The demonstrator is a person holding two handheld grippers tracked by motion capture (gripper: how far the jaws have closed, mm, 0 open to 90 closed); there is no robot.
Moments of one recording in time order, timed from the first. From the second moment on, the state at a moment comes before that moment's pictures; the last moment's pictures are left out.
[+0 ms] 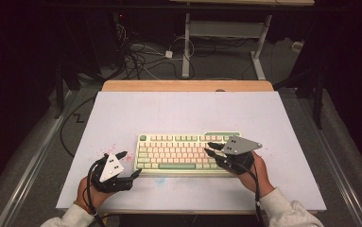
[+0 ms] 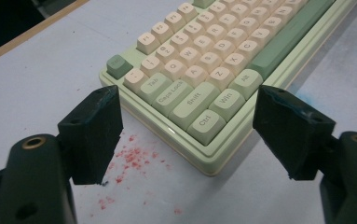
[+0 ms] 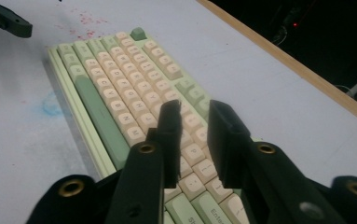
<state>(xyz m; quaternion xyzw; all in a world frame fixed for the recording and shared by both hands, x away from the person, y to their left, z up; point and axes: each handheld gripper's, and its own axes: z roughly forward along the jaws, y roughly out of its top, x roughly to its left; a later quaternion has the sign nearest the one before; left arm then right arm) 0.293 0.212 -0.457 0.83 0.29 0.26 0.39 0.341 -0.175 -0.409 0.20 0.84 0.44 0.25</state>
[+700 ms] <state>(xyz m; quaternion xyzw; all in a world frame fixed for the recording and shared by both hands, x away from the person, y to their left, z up) 0.294 0.217 -0.452 0.83 0.31 0.27 0.39 0.323 -0.184 -0.419 0.19 0.82 0.46 0.29</state>
